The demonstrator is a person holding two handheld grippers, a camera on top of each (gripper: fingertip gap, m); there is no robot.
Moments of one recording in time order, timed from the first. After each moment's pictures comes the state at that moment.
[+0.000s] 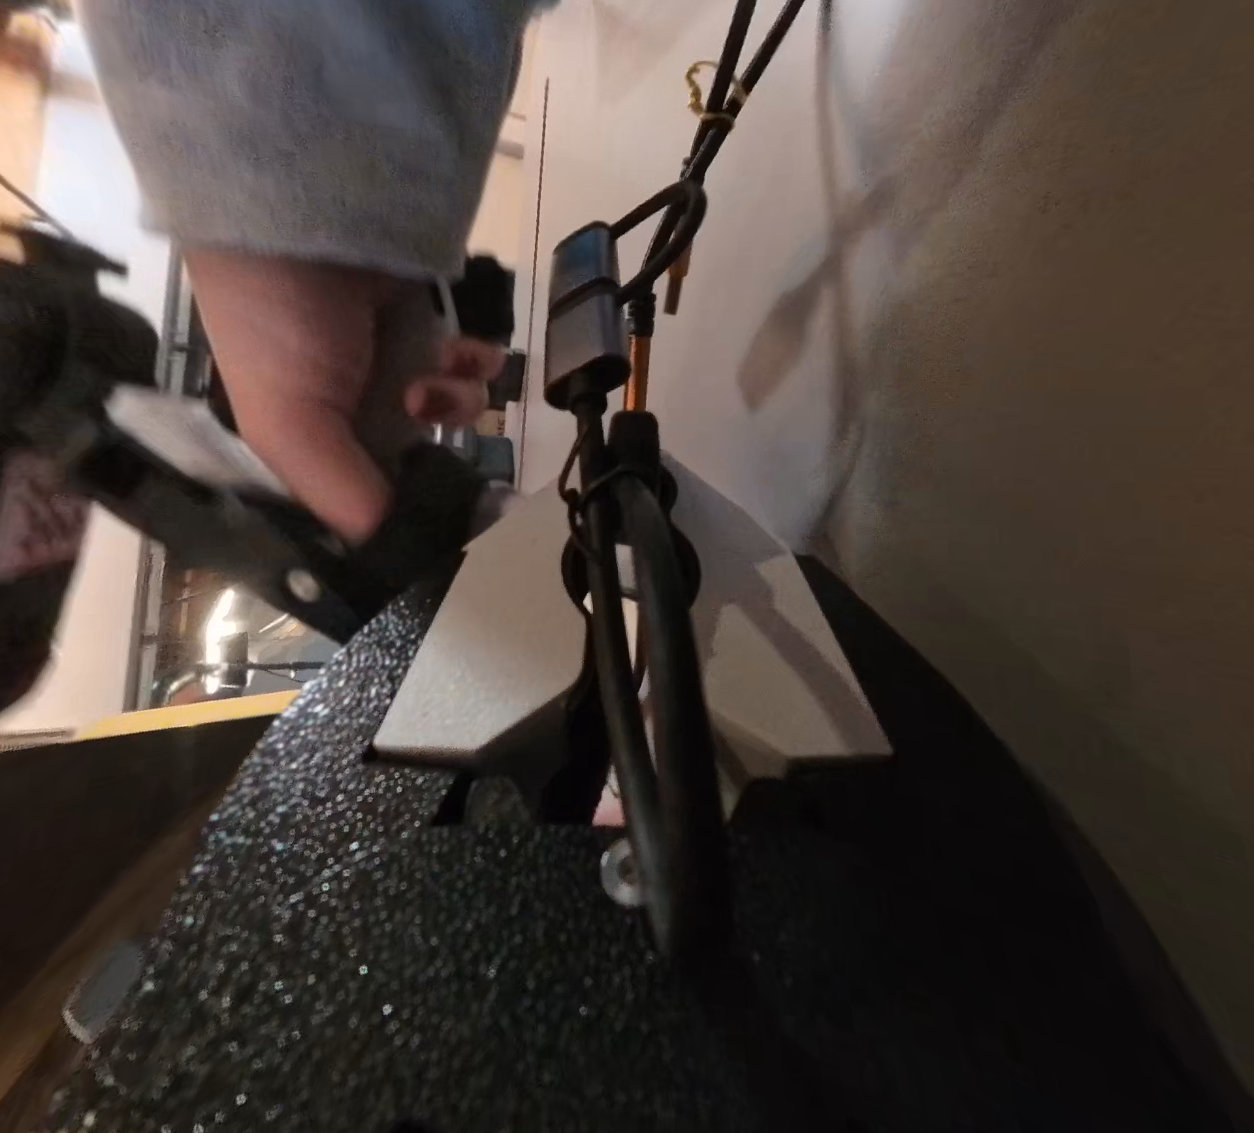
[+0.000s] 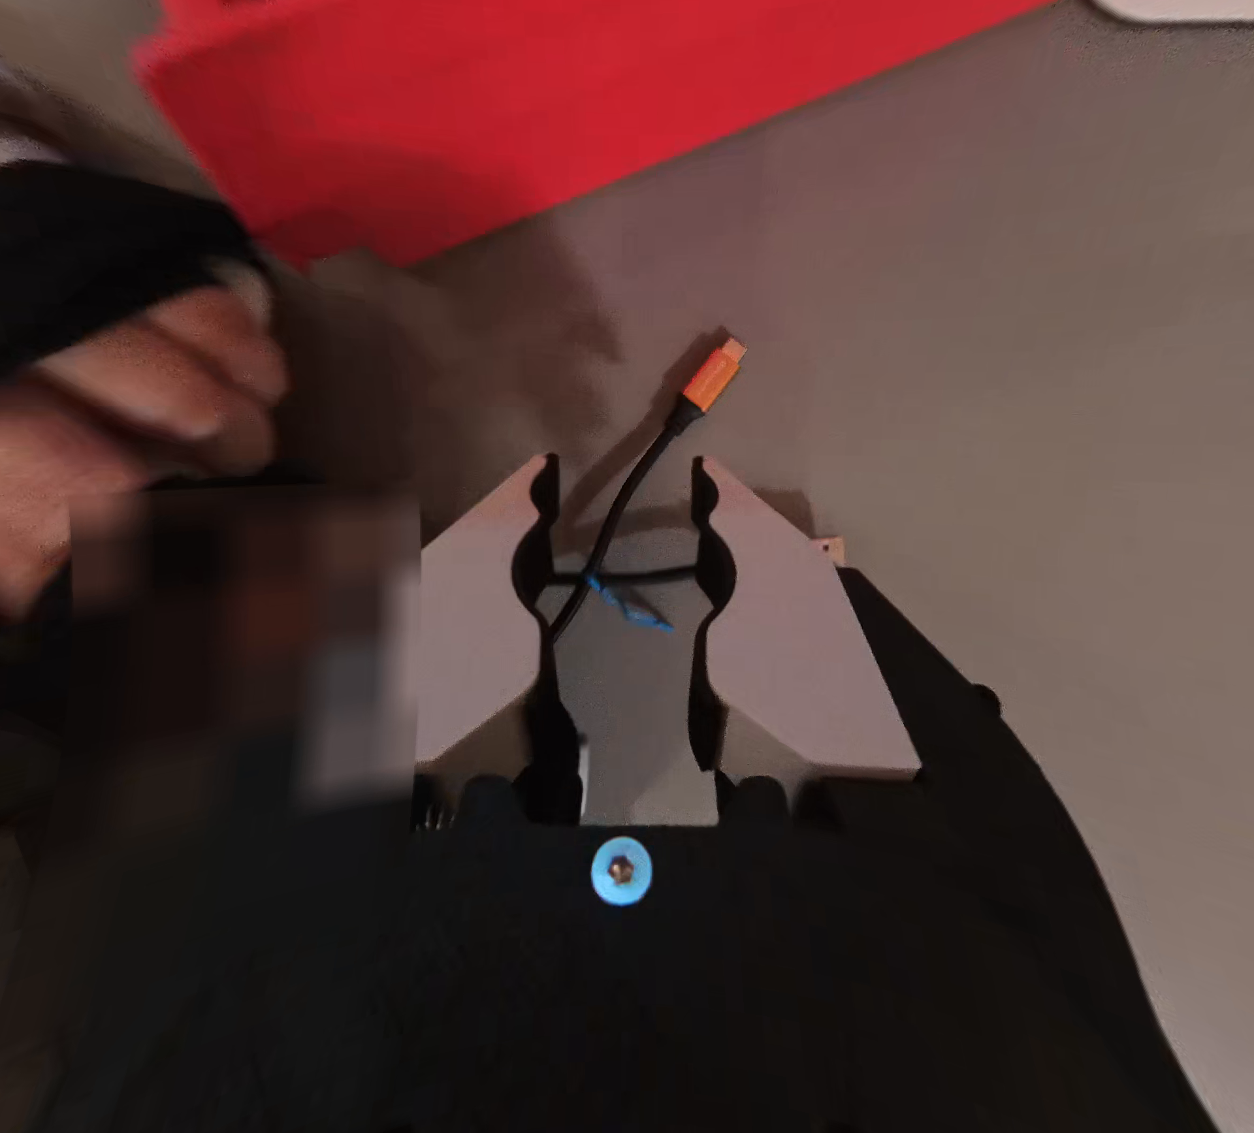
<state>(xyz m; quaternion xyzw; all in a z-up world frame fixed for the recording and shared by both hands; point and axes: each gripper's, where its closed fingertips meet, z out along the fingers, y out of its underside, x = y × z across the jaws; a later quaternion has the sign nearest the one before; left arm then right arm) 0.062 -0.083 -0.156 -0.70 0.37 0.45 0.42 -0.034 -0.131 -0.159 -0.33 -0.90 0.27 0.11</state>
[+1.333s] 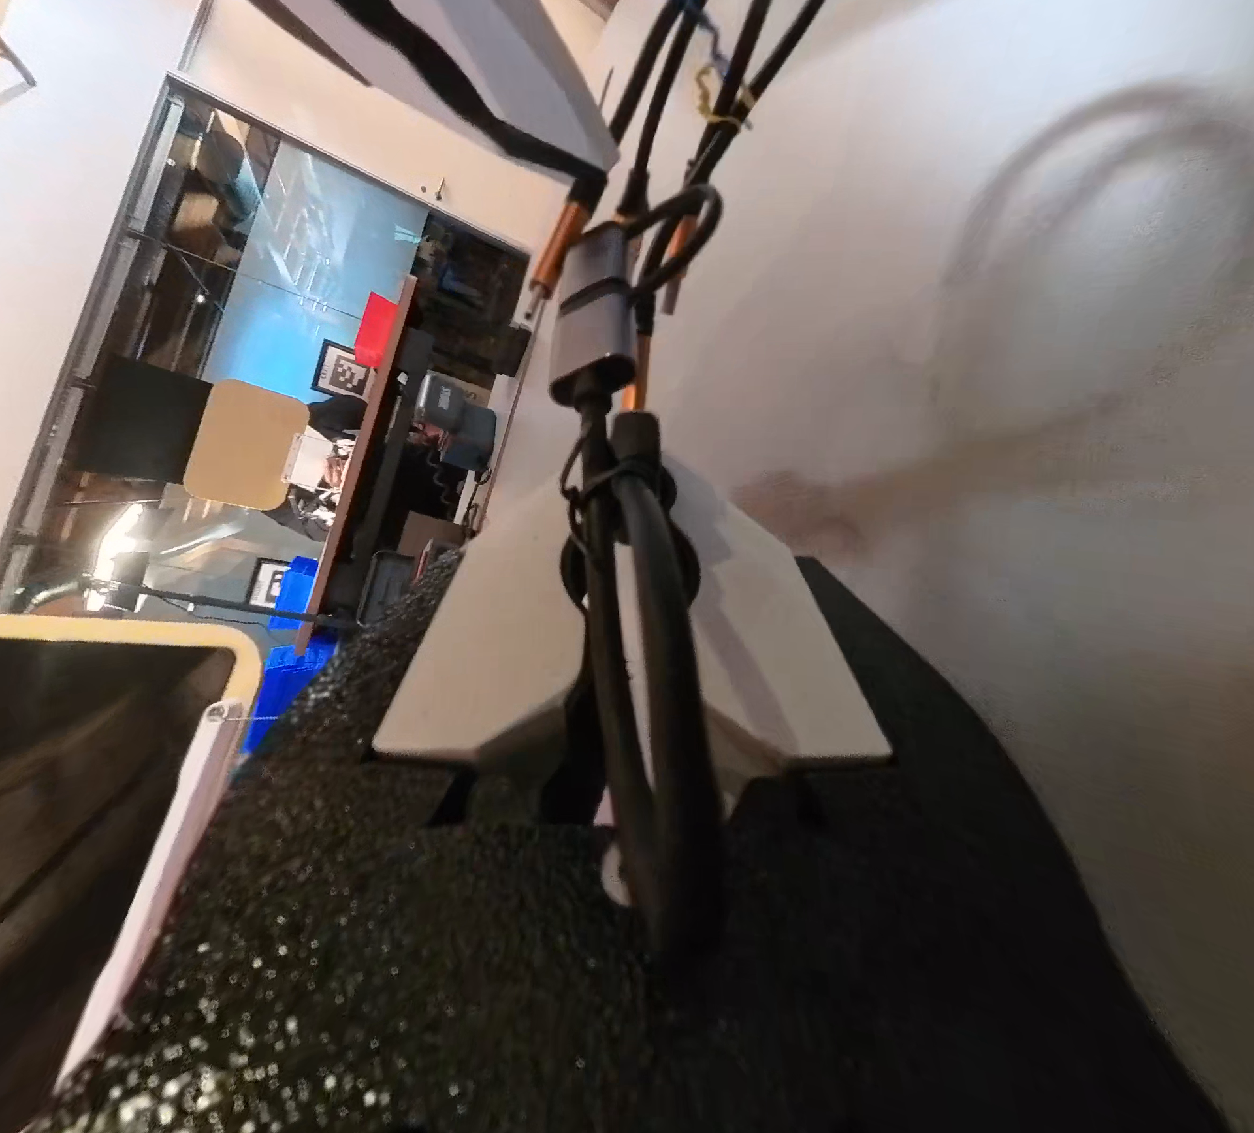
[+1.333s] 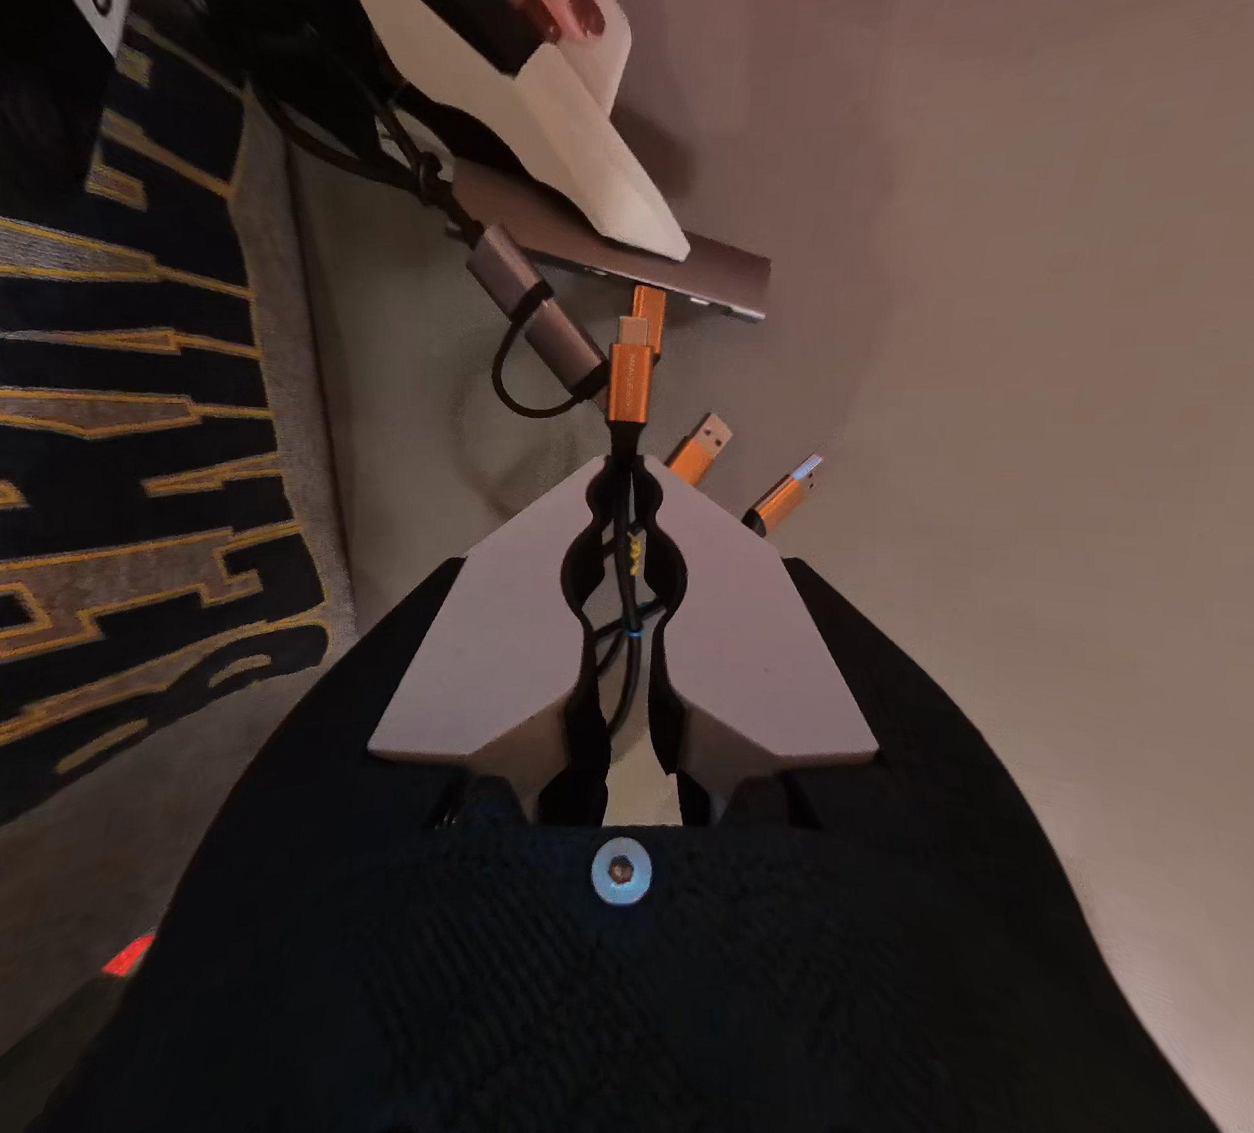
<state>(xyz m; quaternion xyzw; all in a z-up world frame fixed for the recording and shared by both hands) 0.051 -0.079 -0.140 -0.73 0.28 0.41 0.47 0.092 -0.048 -0.108 -0.31 -0.93 0.20 0.01</state>
